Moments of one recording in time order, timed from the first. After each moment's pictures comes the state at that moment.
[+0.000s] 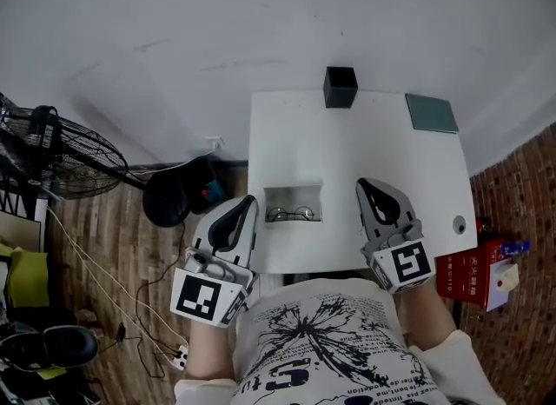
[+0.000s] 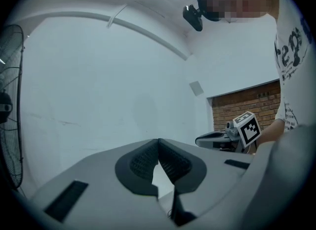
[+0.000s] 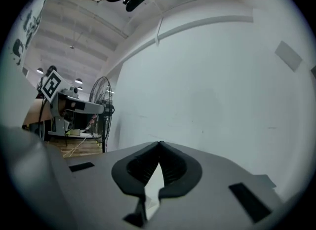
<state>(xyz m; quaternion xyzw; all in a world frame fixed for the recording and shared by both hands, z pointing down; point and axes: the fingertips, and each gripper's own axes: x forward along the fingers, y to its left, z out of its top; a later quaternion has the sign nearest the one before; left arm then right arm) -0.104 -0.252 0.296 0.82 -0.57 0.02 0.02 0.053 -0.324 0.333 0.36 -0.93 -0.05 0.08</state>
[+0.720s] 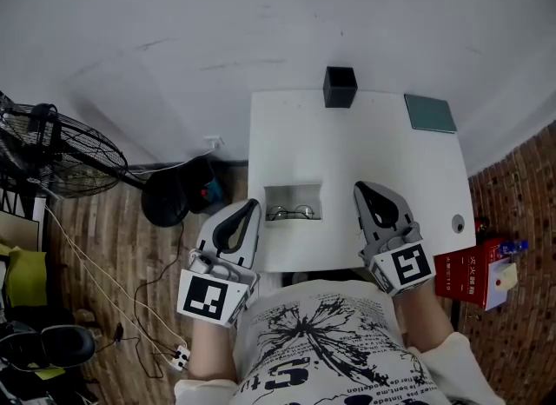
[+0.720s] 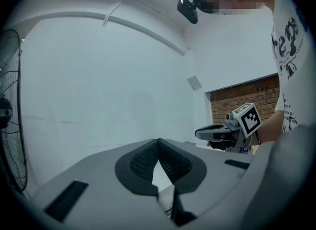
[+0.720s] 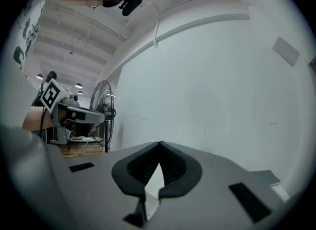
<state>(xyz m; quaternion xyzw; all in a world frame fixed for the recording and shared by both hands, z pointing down) -0.100 -0.242 0.311 0.82 -0.57 0.05 0.02 0.051 -0.310 0.331 0.35 -0.93 -0.03 0.07</state>
